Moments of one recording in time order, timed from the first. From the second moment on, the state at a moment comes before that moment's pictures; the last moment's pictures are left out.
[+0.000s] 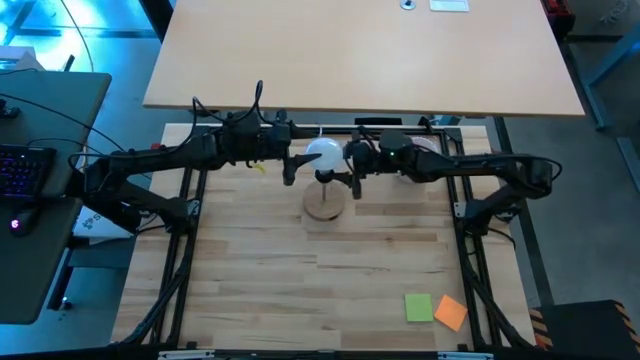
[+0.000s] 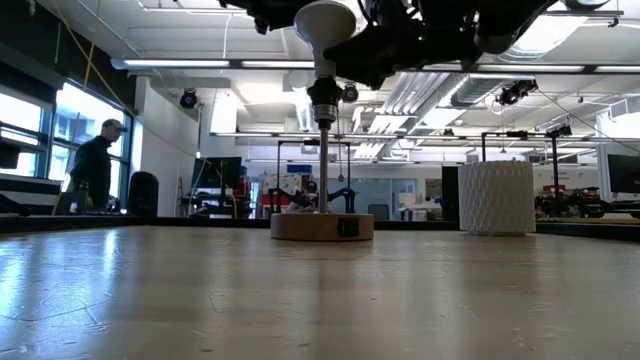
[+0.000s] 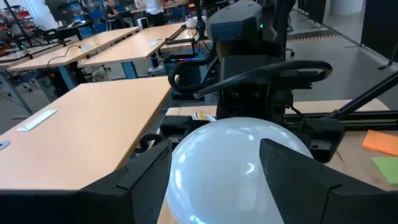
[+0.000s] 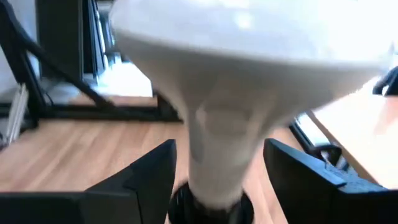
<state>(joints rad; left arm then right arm) 0.29 1.32 1.13 -0.03 0.07 0.19 -0.30 1.47 0.90 0.41 -0.29 -0.12</state>
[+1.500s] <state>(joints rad) 0.27 1.29 1.13 0.02 0.04 0.22 -0.30 1.21 0.90 0.14 0.01 -0.10</state>
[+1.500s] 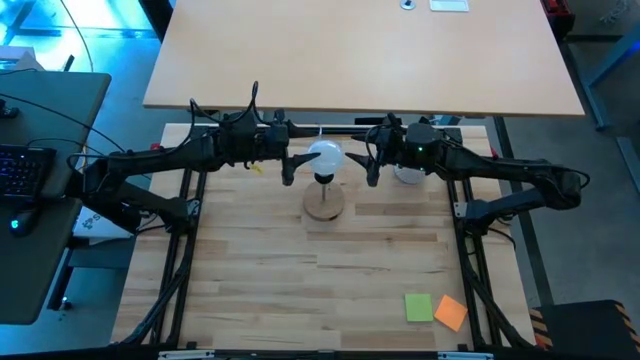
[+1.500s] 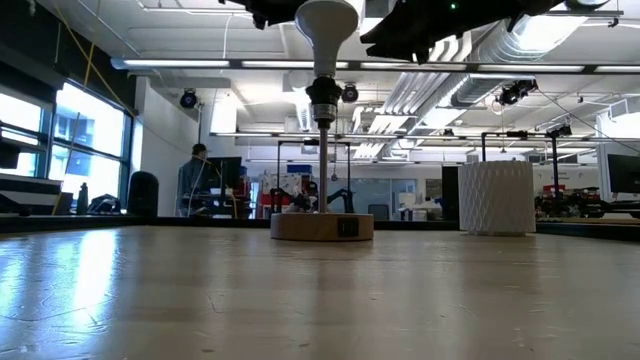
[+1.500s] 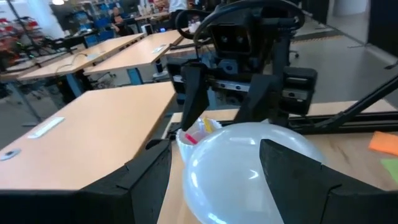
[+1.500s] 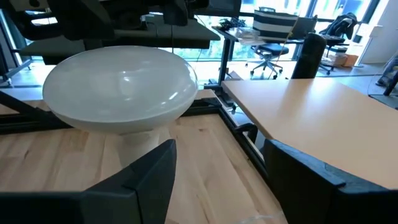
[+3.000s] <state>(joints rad) -0.09 1.01 0.55 0.55 -0.39 0.02 -0.13 1.11 0.49 0.64 0.05 0.18</state>
